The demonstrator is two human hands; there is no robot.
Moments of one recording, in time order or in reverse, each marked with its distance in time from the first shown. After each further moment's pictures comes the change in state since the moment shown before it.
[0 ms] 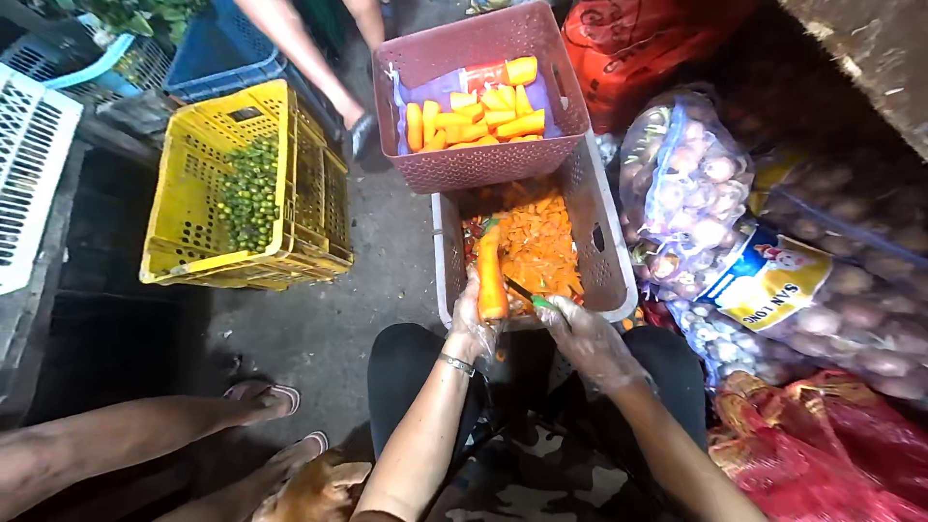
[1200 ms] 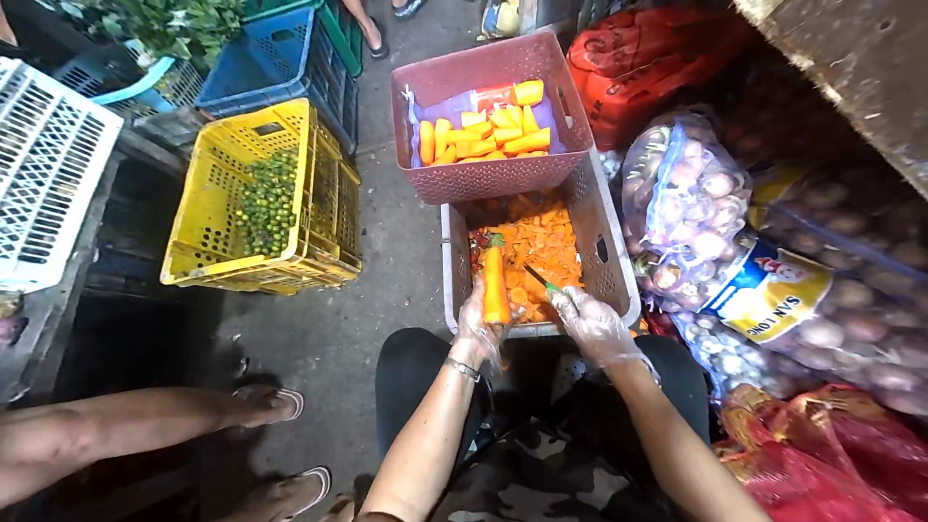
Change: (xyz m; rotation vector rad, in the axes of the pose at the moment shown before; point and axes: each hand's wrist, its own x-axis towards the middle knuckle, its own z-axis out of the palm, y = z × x) left_hand -0.007 0.003 0.004 0.005 0.031 0.015; right_hand 0.022 -0.006 -0.013 -0.112 -0.092 0.151
